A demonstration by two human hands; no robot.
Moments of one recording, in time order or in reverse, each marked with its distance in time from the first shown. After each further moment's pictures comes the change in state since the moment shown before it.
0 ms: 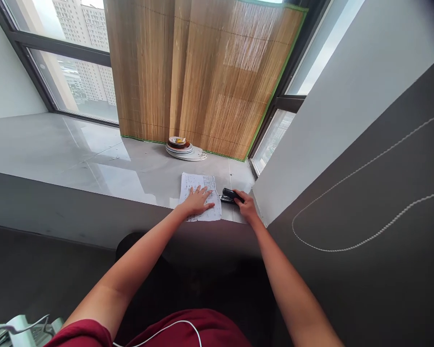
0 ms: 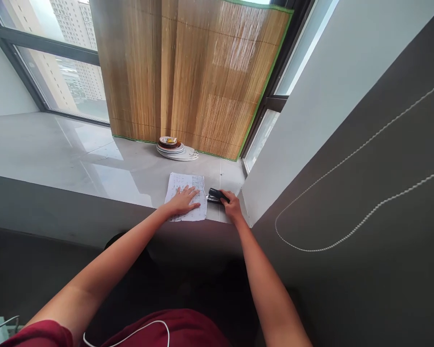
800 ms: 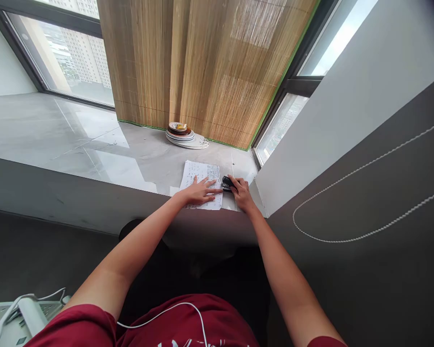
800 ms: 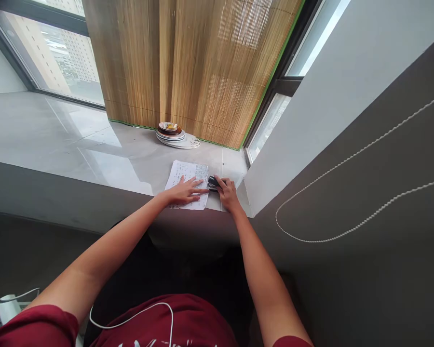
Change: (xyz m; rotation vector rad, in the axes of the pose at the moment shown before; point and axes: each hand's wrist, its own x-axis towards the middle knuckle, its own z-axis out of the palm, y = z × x) left_hand -0.009 0.025 -0.045 0.115 -0.382 0.197; right_hand -0.002 -0.022 0.010 -0.409 -0.120 -0.105
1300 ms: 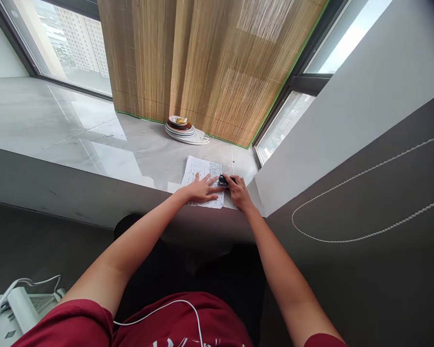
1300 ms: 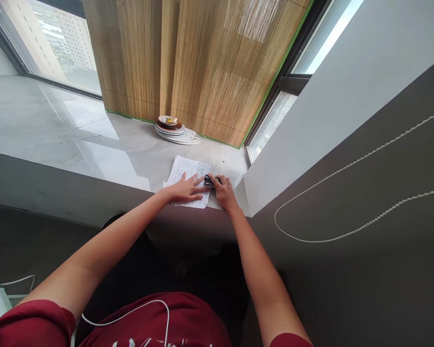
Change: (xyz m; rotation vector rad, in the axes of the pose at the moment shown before) left_hand 0.010 0.003 0.009 0.011 0.007 0.026; right_hand 0.001 -0.009 0.005 -0.208 -0.037 -0.155
